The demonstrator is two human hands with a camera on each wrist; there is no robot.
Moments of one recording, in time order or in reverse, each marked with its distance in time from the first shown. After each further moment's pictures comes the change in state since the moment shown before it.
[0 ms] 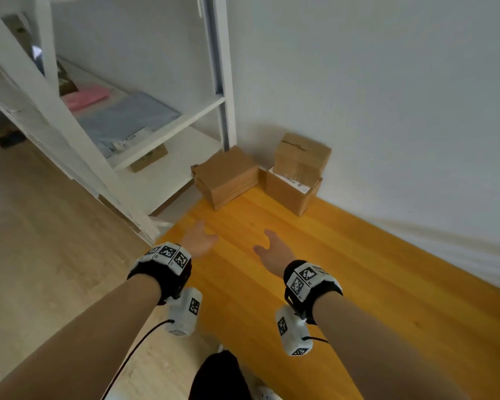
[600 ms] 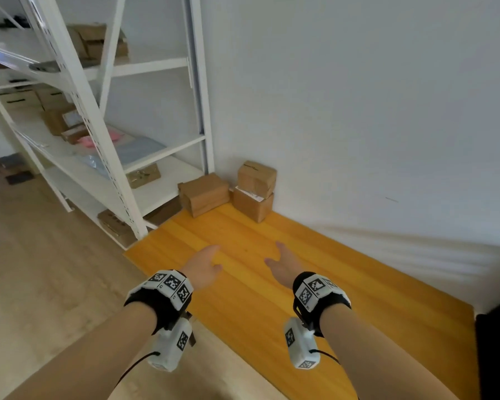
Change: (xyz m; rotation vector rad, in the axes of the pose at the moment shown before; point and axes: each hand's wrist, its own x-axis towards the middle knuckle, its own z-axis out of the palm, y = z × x) left_hand -0.217 0.025 0.108 0.133 0.018 0.346; right_hand -0.198 0.095 -0.063 -0.049 0.175 -0.094
